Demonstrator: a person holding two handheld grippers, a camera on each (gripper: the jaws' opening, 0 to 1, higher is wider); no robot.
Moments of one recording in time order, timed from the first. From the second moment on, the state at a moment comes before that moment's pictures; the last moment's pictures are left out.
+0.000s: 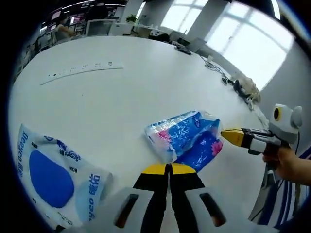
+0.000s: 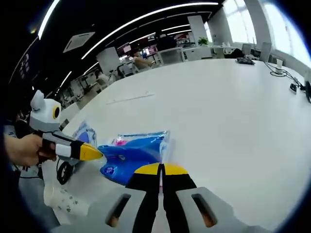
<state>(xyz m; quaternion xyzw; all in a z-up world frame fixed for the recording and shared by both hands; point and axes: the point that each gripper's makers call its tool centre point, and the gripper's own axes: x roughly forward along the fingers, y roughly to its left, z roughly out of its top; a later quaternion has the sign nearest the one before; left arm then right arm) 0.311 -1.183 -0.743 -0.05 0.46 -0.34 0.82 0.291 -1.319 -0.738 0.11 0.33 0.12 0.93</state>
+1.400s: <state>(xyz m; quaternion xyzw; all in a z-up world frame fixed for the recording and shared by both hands) 0.323 -1.143 -0.713 -0.06 0.39 -0.31 0.87 0.294 -1.308 -0.721 0.10 0.30 0.10 0.94</state>
